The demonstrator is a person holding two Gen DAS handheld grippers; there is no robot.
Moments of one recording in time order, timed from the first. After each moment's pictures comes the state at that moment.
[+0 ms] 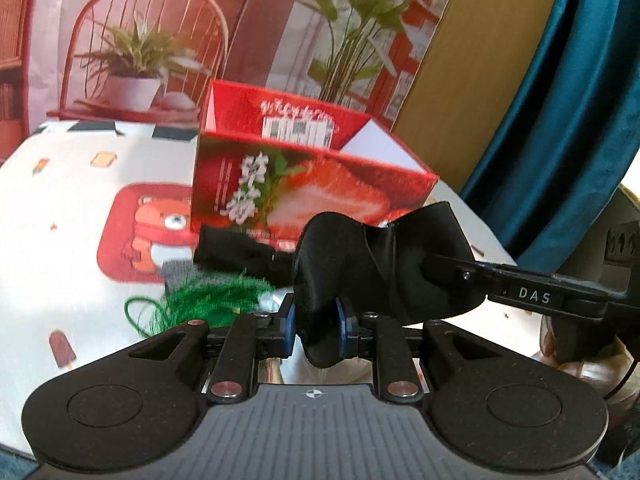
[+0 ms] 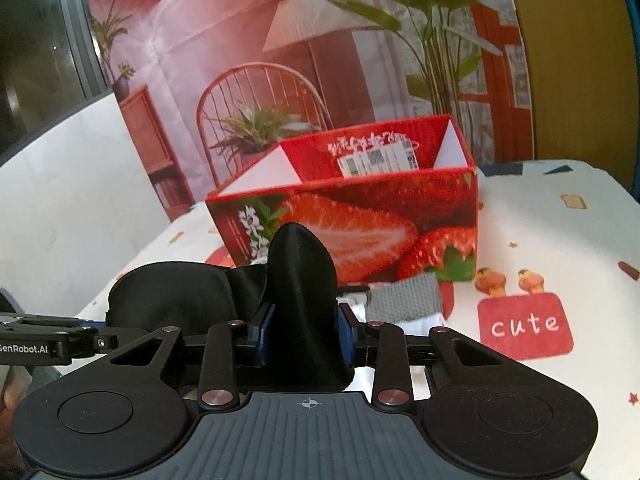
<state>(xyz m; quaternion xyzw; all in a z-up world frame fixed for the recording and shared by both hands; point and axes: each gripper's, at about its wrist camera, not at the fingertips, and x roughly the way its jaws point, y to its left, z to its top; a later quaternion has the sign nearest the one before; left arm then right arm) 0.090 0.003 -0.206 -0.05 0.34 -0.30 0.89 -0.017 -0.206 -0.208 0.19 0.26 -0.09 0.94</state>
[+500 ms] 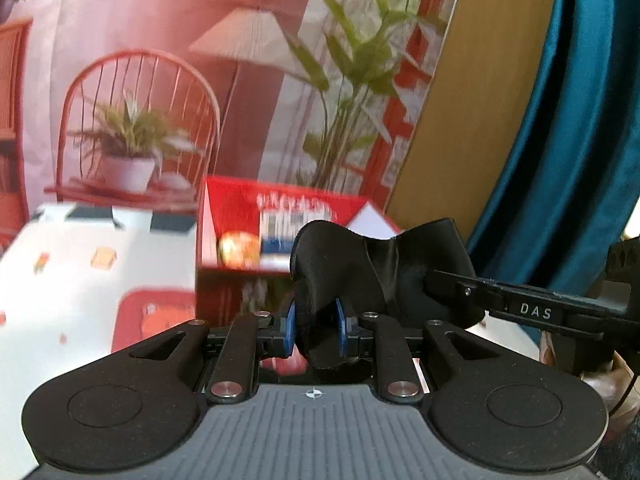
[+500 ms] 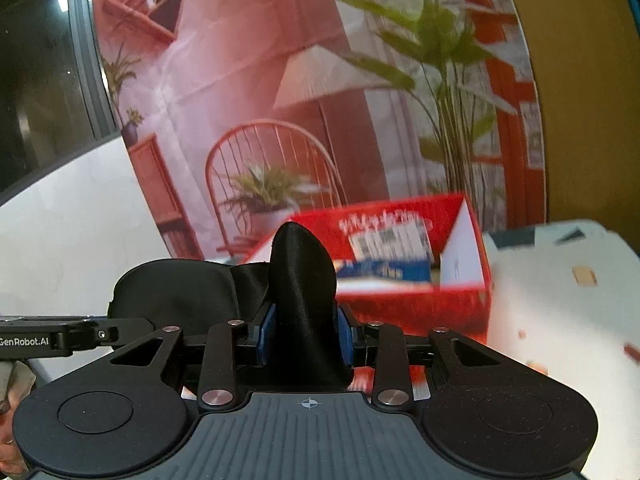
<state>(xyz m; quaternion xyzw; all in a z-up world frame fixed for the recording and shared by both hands) 0.131 -0.010 -0.142 -0.05 0.26 -0.29 0.92 0.022 -0.232 -0.150 0.18 0.20 -0.09 0.96</state>
